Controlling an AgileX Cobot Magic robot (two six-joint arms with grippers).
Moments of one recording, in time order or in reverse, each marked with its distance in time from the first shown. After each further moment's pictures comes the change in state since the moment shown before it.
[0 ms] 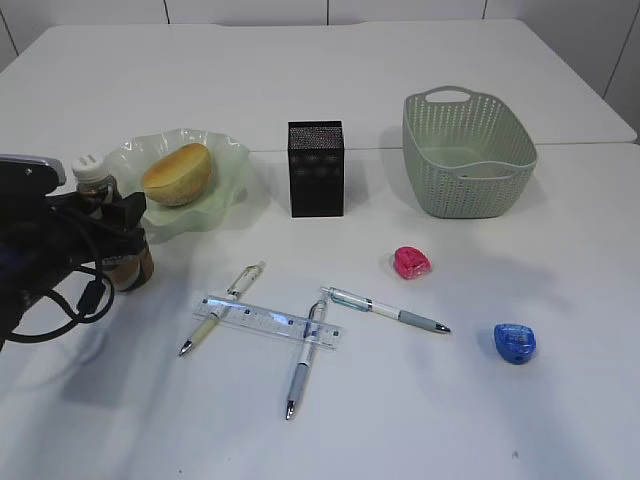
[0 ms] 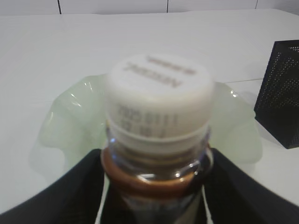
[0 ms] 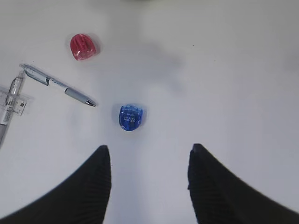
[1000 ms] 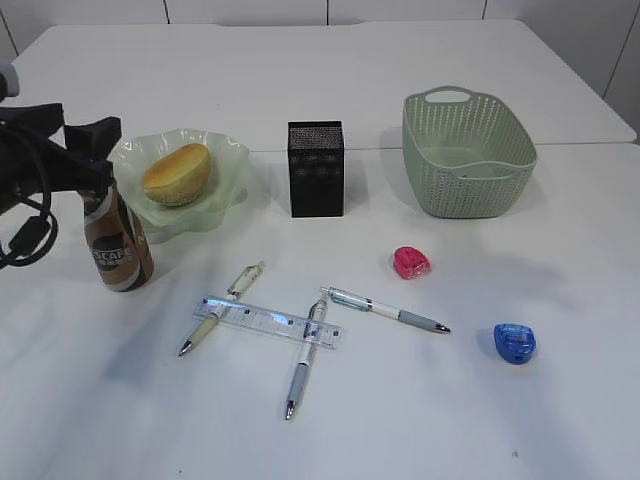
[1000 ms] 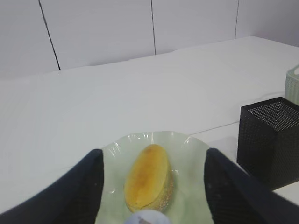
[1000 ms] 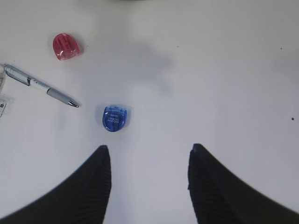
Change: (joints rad) left arm 0.000 -0.369 0.000 0.057 0.293 0.104; right arm 0.000 0.000 0.000 -0.063 0.000 0.000
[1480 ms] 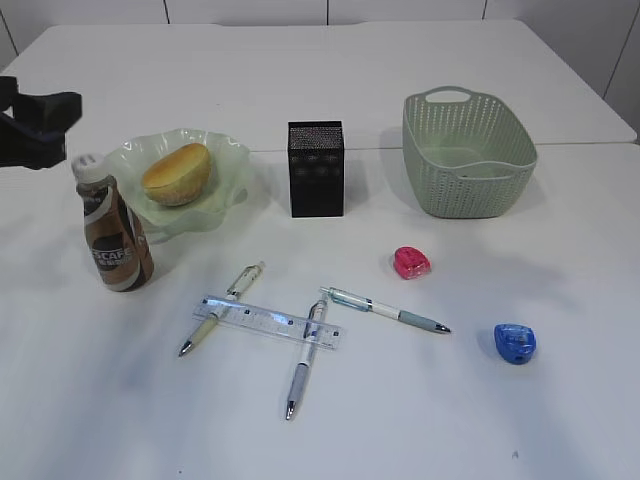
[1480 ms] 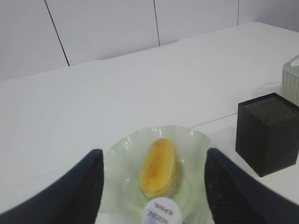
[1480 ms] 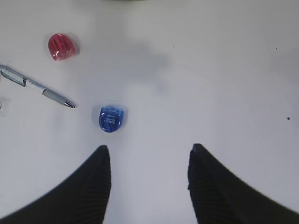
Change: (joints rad) left arm 0.000 -0.267 0.002 -0.012 0.326 0.035; right arm 0.000 0.000 0.000 -0.009 0.000 0.006
